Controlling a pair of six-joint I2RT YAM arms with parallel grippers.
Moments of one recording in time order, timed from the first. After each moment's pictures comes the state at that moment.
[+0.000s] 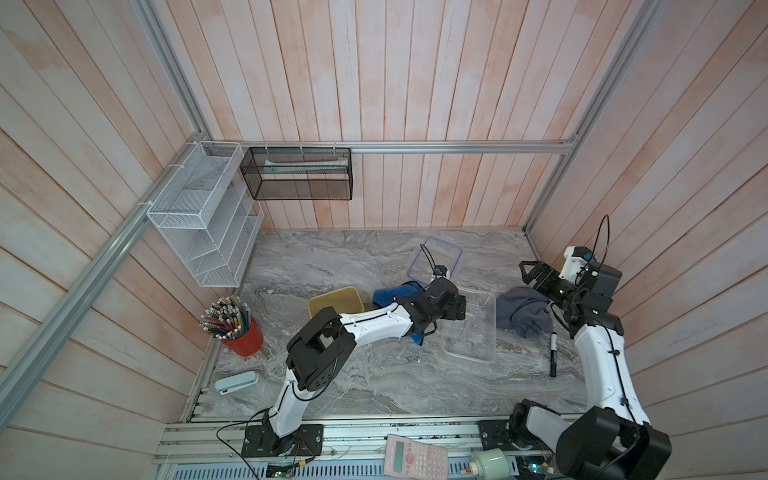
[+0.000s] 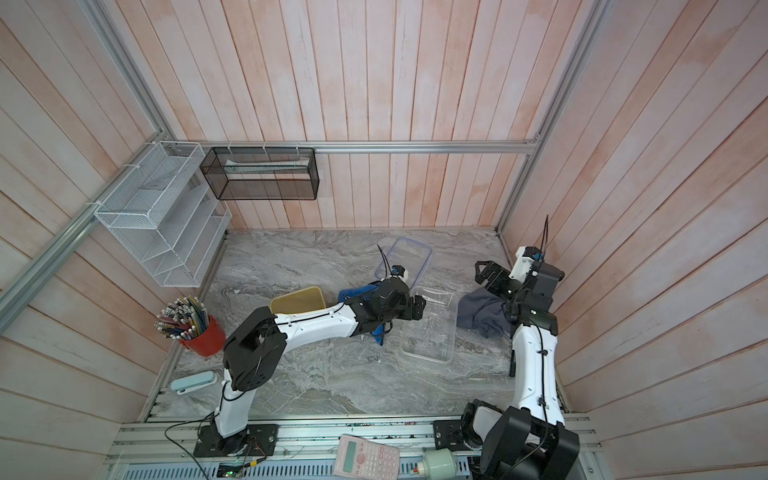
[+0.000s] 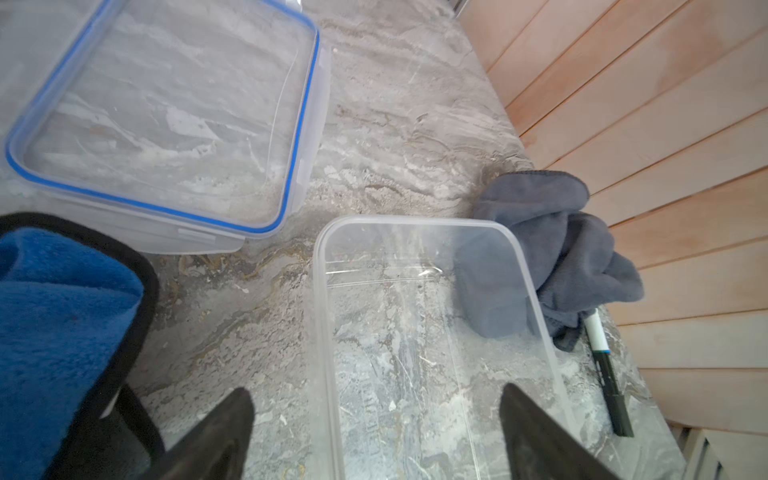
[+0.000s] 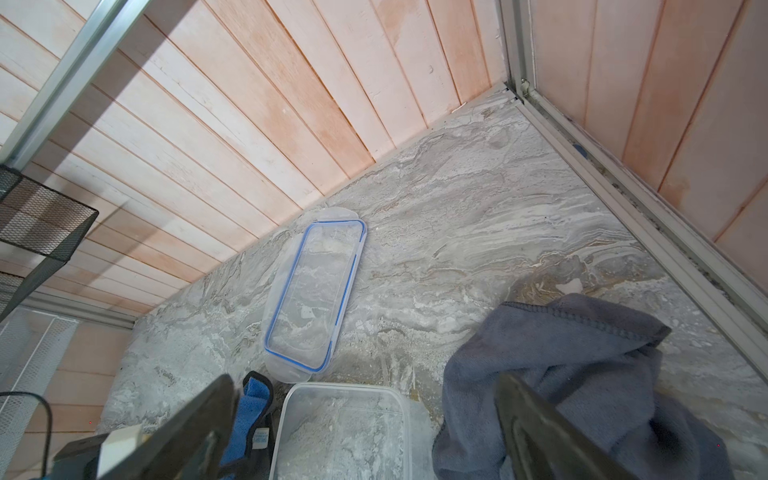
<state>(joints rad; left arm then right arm) -0.99 2.04 1.49 -0.06 -0.14 -0.65 -0.36 1.10 0.89 -0.28 -0.50 0.37</state>
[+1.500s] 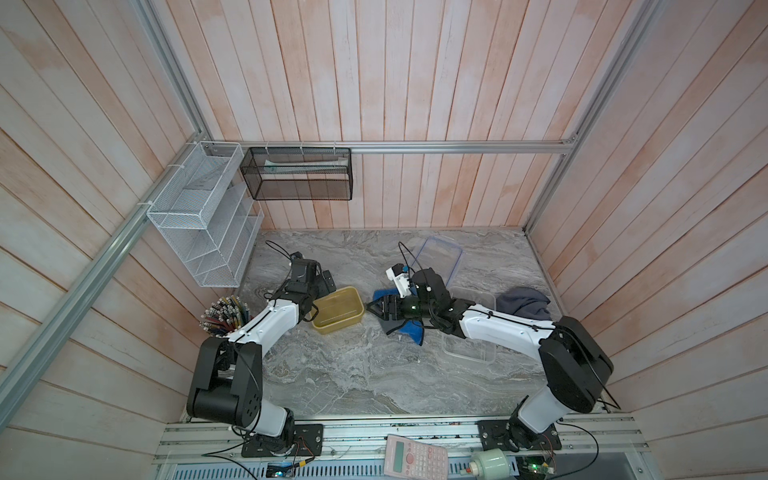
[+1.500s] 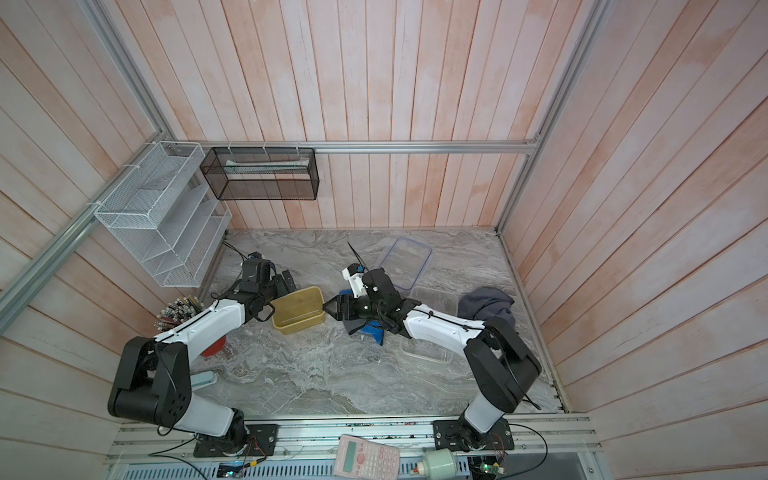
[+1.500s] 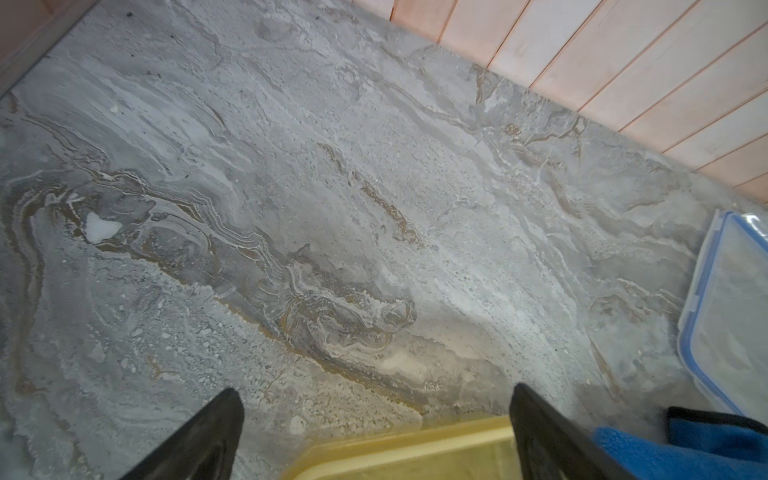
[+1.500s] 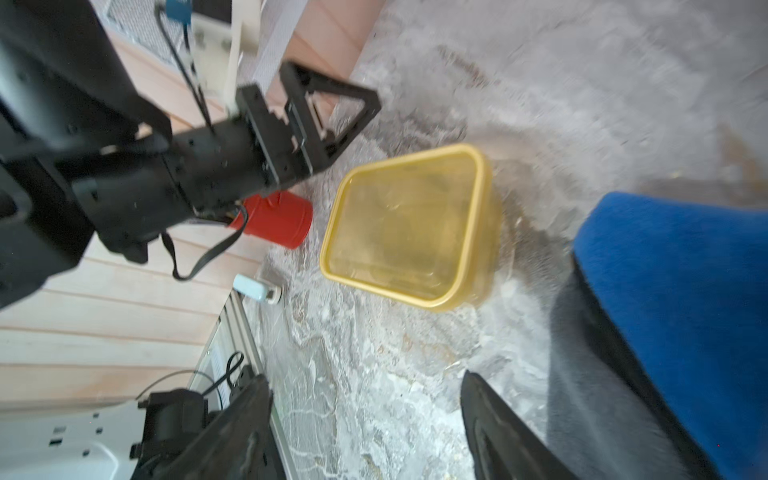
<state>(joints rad) -0.17 1.52 0.91 -0.14 -0.13 -0.45 0.81 1.65 1.00 0.13 -0.46 0.65</state>
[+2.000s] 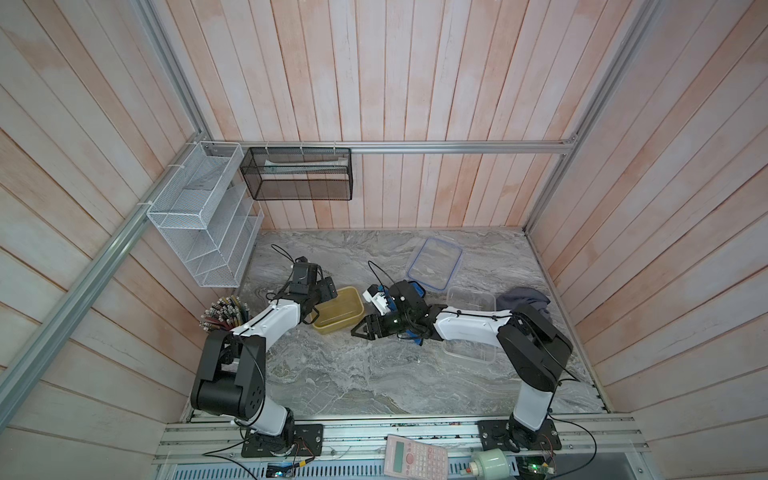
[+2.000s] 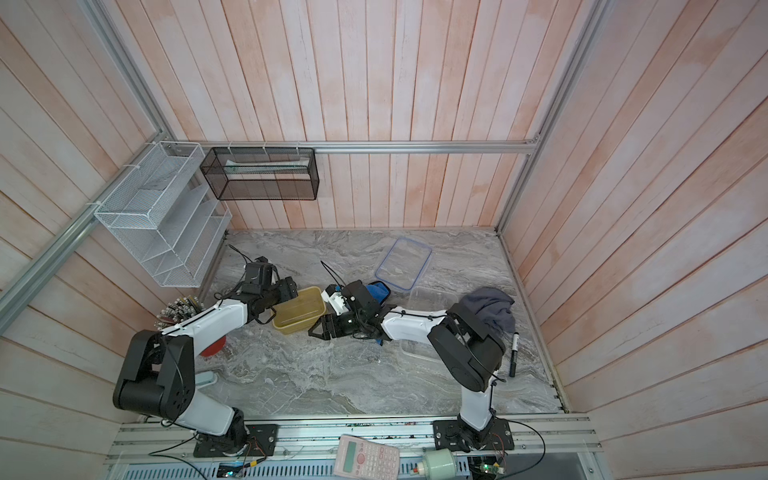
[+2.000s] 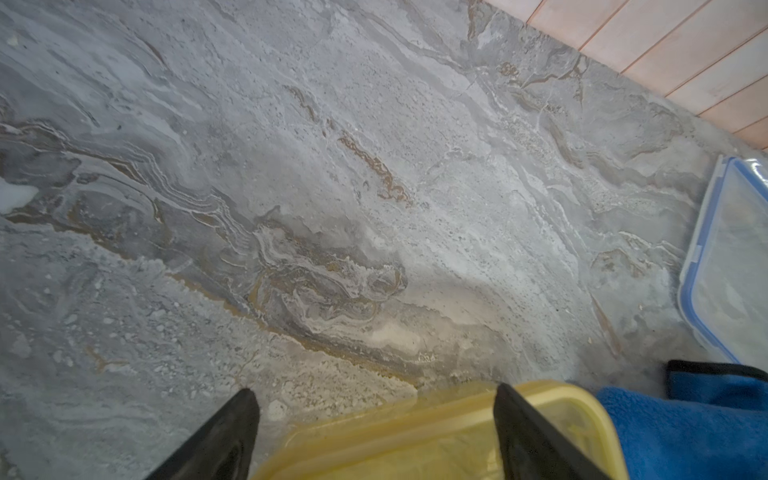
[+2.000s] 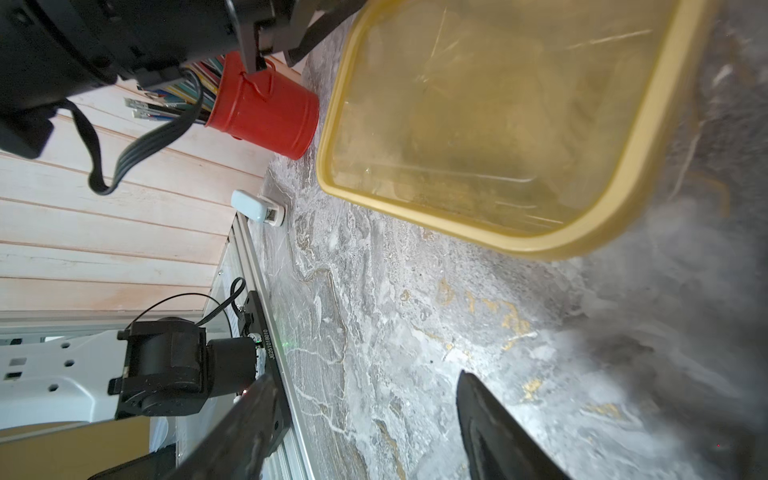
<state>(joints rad) -0.17 1.55 0.88 -0.14 -0.04 -0.44 0.88 1.86 1.08 0.13 -0.60 0.64</state>
